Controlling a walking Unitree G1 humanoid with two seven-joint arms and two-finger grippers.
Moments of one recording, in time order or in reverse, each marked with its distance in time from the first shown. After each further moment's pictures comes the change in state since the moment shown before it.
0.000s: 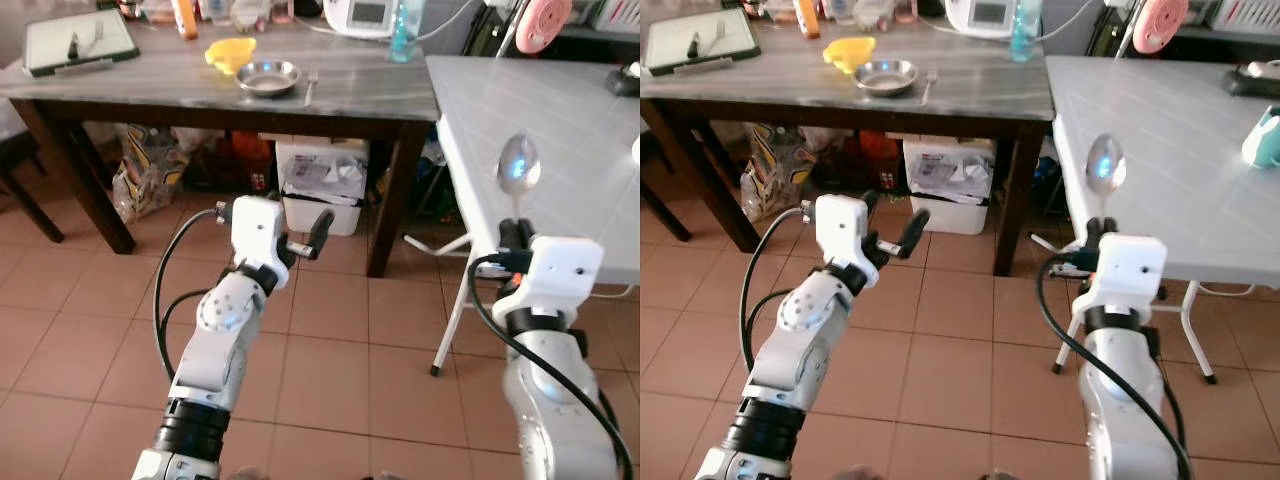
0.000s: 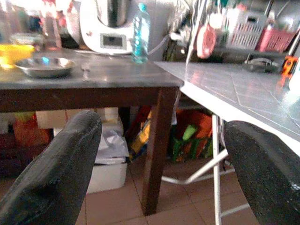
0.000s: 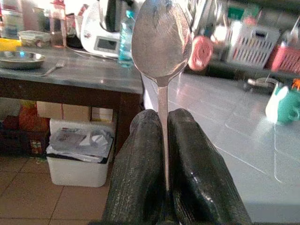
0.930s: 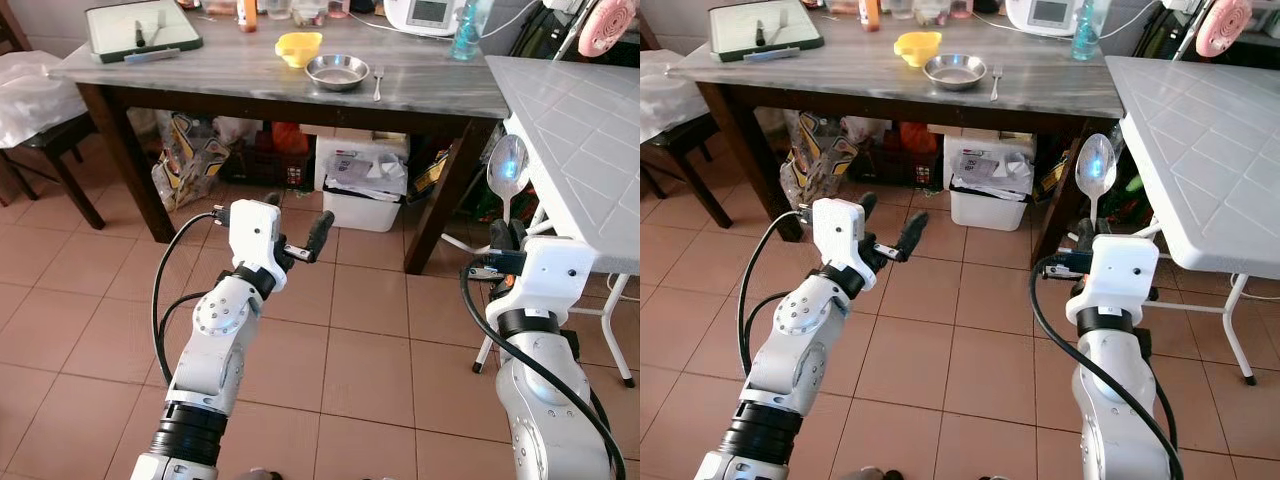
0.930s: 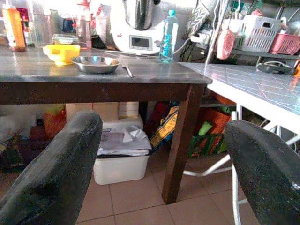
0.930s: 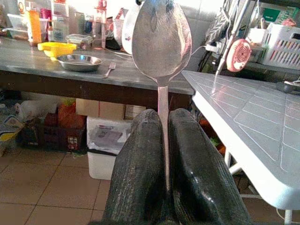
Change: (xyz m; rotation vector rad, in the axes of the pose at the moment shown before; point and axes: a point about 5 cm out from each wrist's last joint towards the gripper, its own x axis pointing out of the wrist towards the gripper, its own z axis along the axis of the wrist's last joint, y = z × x) left arm -0.004 0.001 -0.003 -0.007 -0.010 -0.030; right arm -0.001 0.005 0.000 0.018 0.002 0.008
